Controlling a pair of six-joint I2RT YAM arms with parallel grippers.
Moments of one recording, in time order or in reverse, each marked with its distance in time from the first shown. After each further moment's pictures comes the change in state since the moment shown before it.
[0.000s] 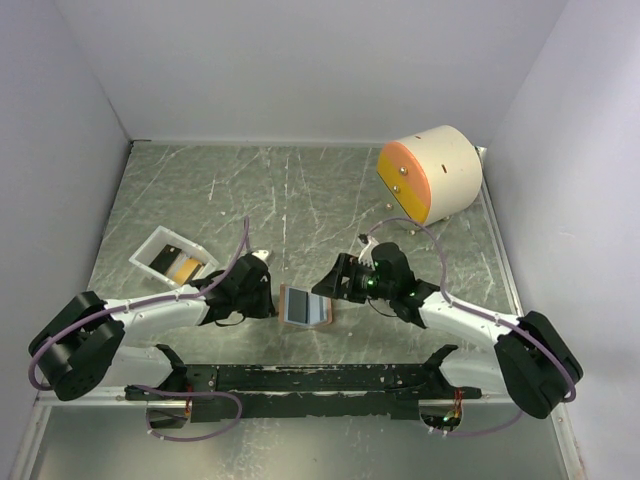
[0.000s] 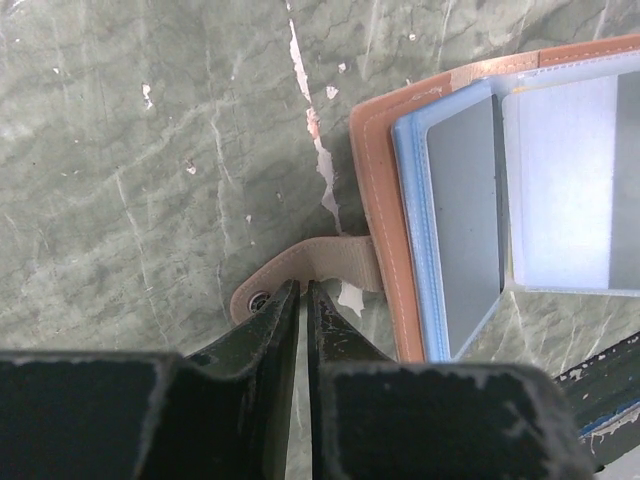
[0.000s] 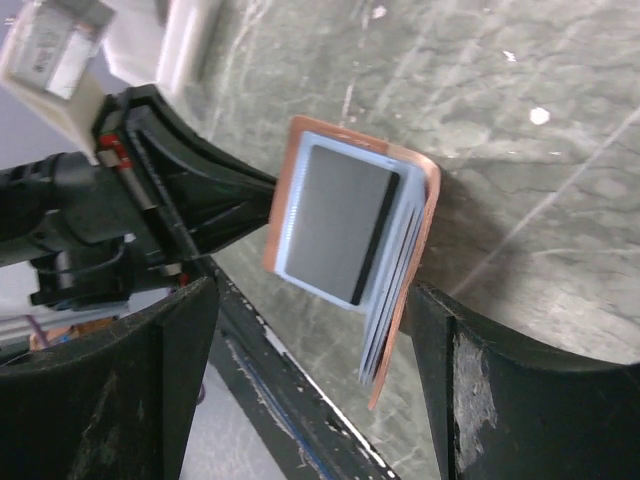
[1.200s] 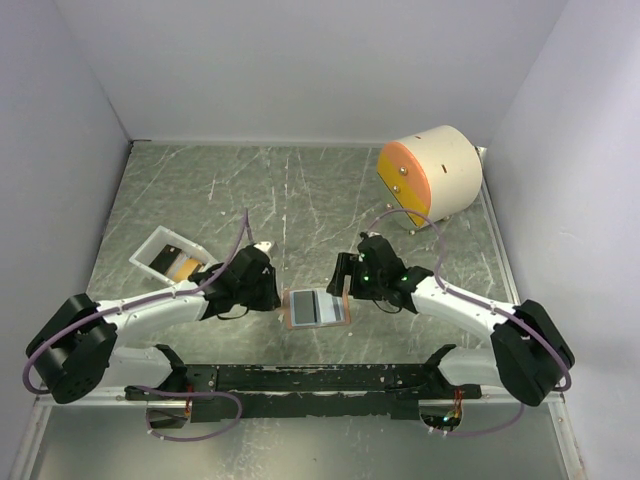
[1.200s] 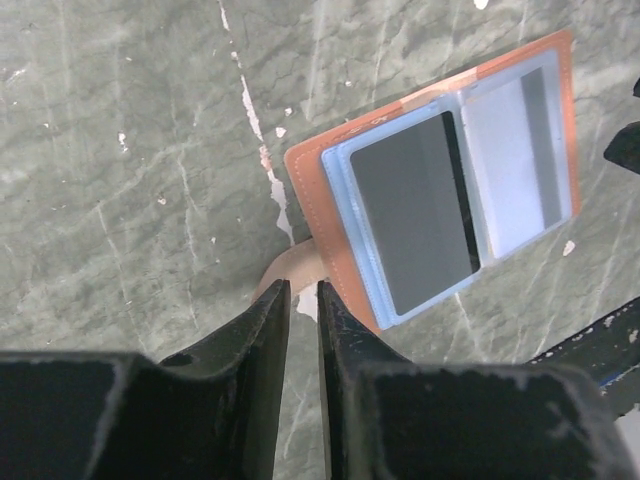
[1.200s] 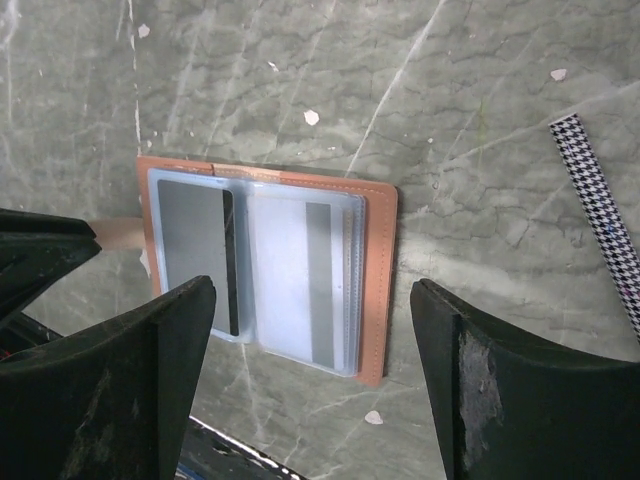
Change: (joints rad) left arm 0.000 -0.024 0.075 -0.041 0.016 -0.001; right arm 0.023 0.061 0.164 -0.383 0.309 -0.141
